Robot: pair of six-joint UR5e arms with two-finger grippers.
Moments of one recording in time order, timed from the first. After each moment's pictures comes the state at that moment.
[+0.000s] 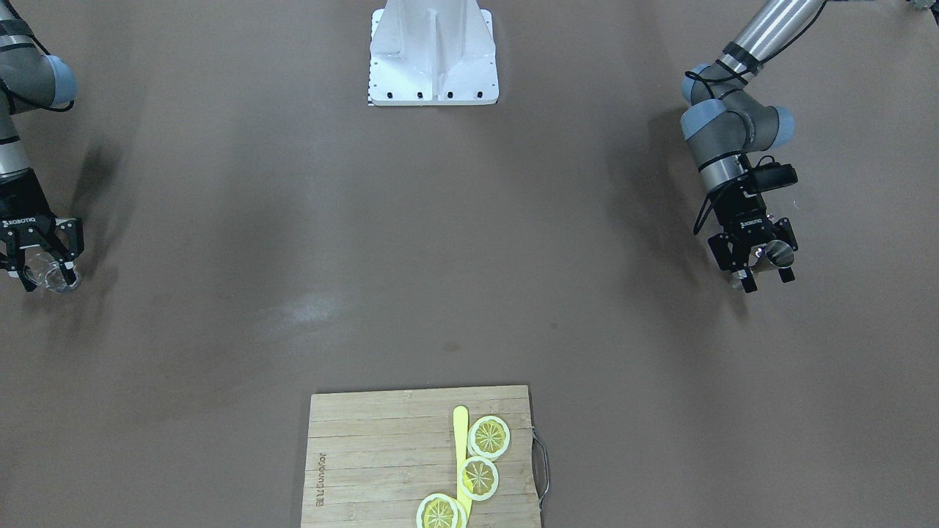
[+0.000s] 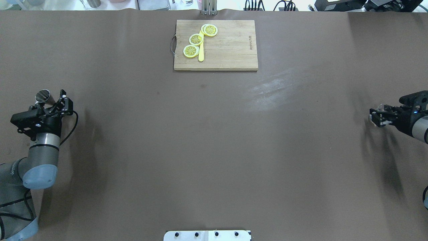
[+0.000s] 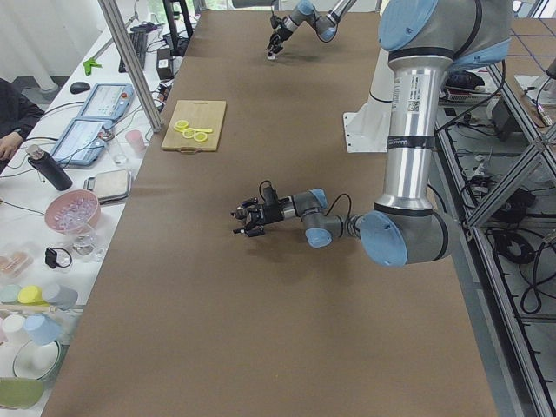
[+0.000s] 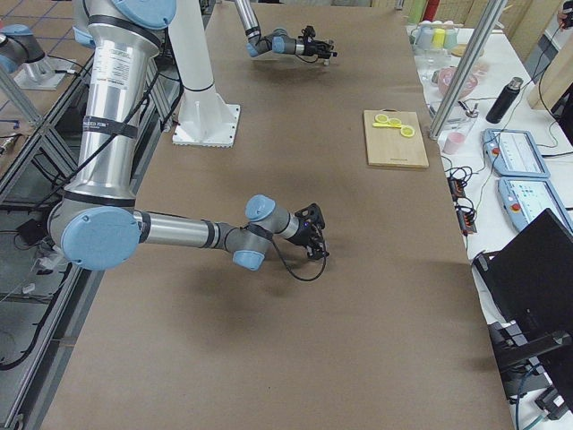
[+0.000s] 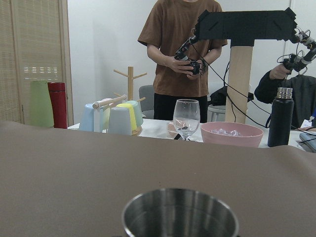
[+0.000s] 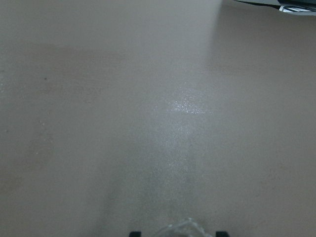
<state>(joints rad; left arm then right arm) -0.41 -1.62 -1.35 -2.62 -0.46 -1.48 0.76 -1.76 1.50 -0.27 1.48 0.80</state>
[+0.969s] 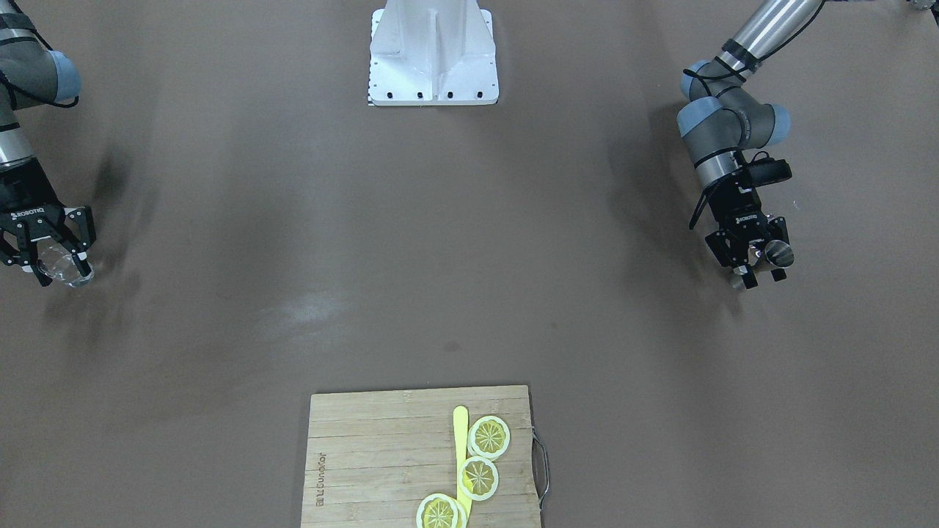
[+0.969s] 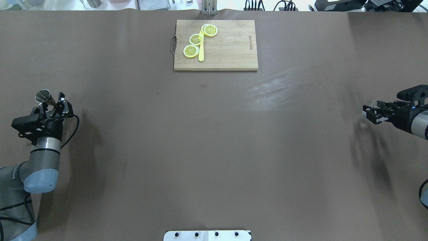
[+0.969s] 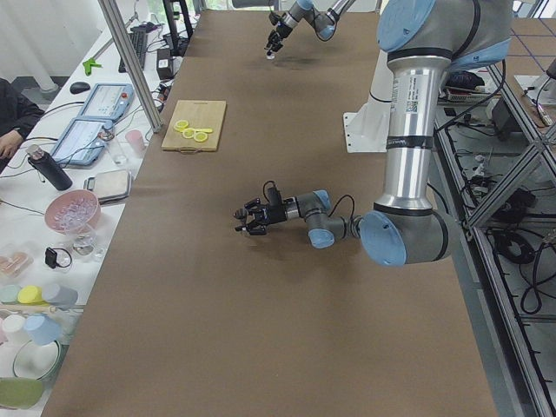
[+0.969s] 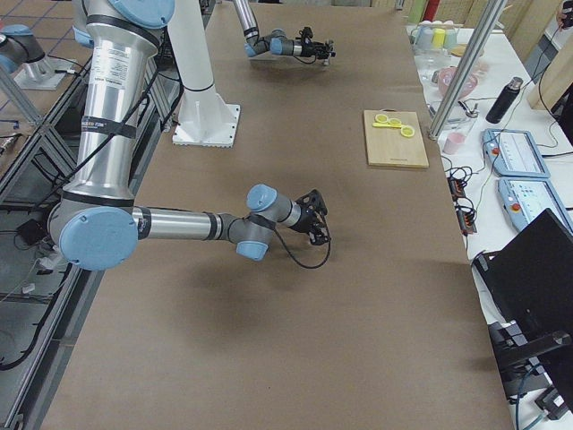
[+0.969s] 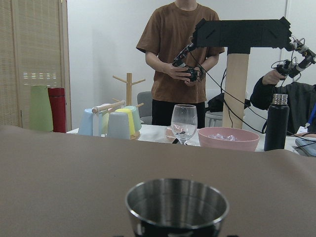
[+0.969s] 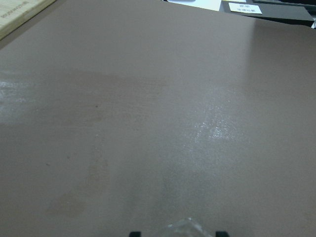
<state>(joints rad) -0.39 -1.62 -1.35 -2.62 -0.43 -1.49 0.77 -1.75 1.59 -0.28 1.56 0.76</state>
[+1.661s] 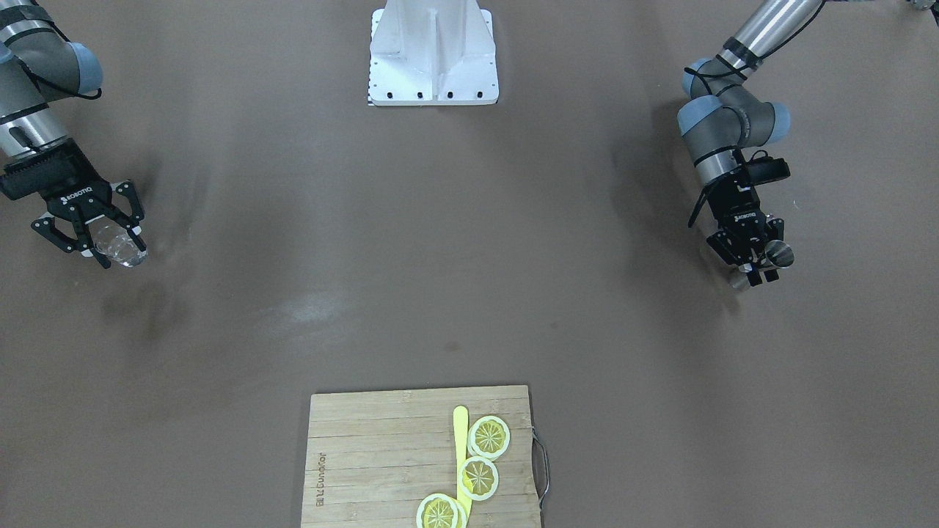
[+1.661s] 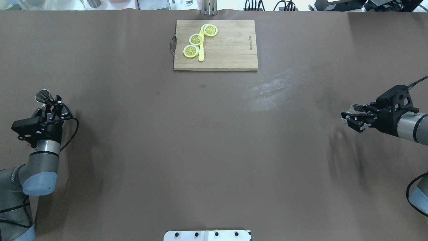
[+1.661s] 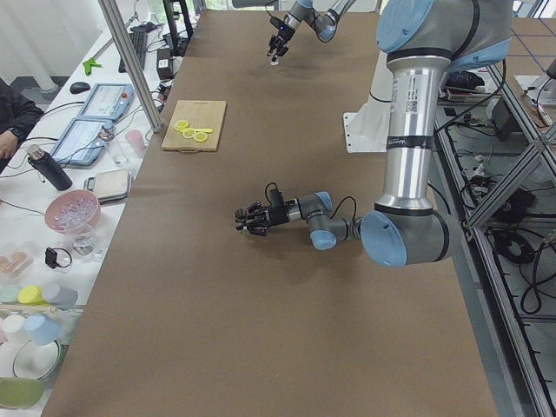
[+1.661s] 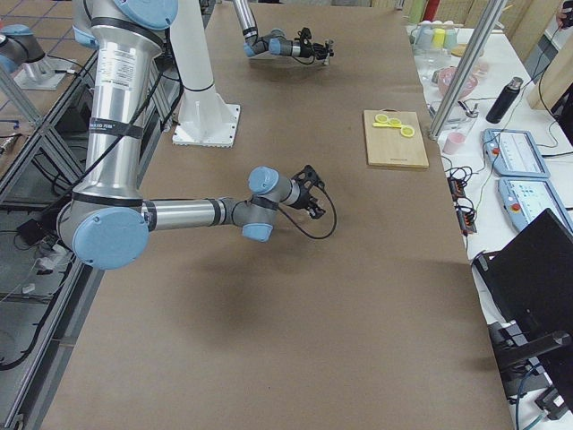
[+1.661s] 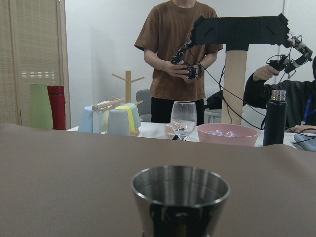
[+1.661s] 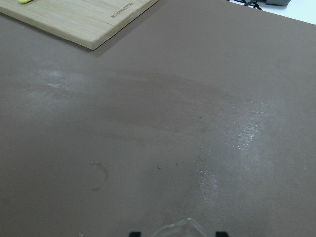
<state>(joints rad) -0.37 -1.61 -1.35 -2.62 -0.43 -1.49 0.73 -1.73 1.67 -0.29 1.67 0.63</state>
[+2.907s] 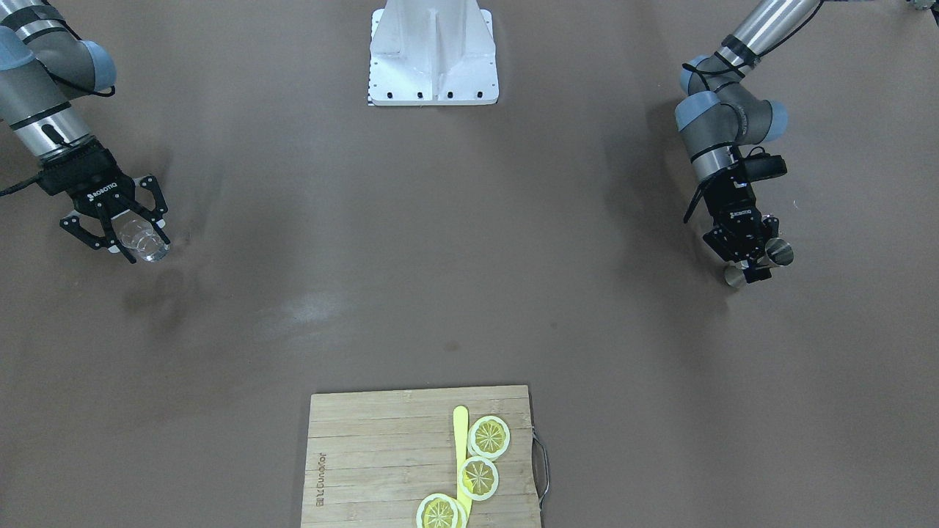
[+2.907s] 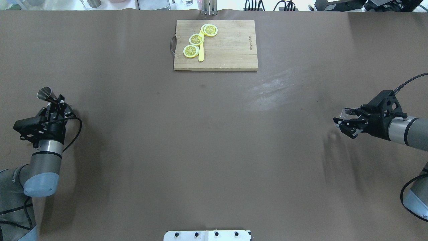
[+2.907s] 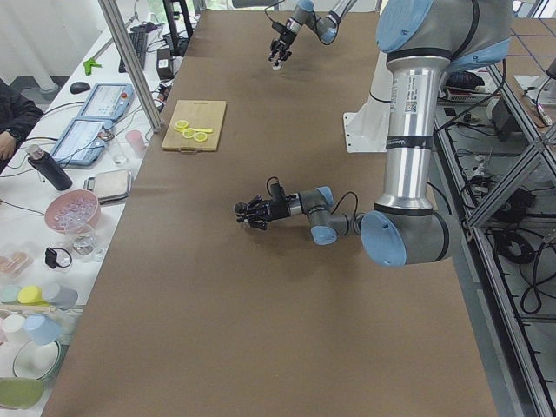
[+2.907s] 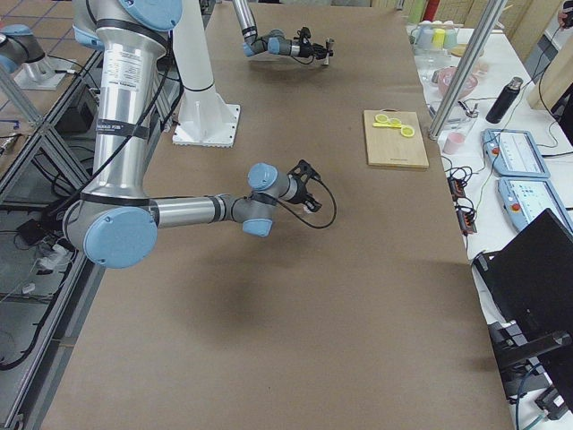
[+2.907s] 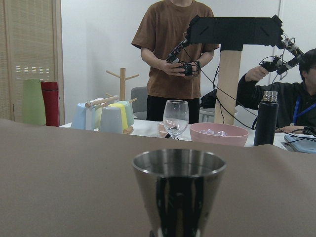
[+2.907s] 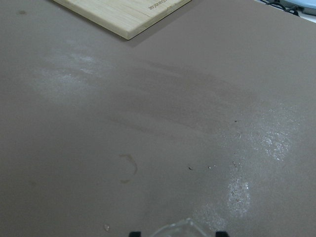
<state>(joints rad) -0.36 -1.61 -1.41 -2.63 -0.44 -1.48 0.69 -1.72 1.67 -0.29 1.66 0.53</state>
